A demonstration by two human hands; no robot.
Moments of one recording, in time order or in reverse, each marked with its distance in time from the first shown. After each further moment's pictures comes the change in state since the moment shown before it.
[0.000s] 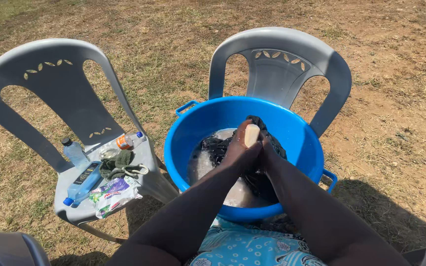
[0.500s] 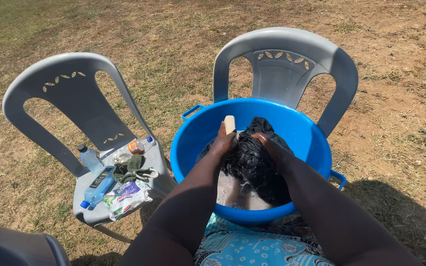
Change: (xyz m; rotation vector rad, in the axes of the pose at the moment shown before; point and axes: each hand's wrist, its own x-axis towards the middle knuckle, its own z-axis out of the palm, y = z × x) left_hand 0.051 -0.190 -0.036 -0.049 0.100 -0.555; right_hand 0.003 0.012 -0.021 -0.098 -0.138 -0.119
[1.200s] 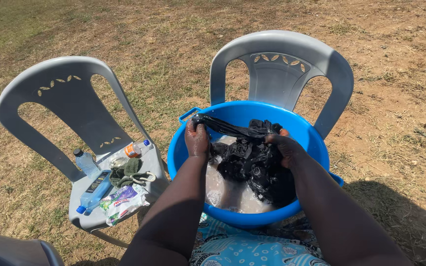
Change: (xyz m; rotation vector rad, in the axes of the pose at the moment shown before) left_hand -0.032 0.071 -0.052 -0.338 0.403 0.436; right_hand -0.007 -0.019 -0.042 0.114 0.208 -0.171
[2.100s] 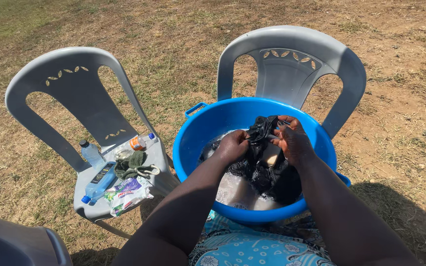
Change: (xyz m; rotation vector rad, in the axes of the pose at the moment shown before) left_hand -0.059 0.024 0.033 0.707 -0.829 -0.164; right_hand 0.007 0.004 0.003 -0.021 0.013 -0.287
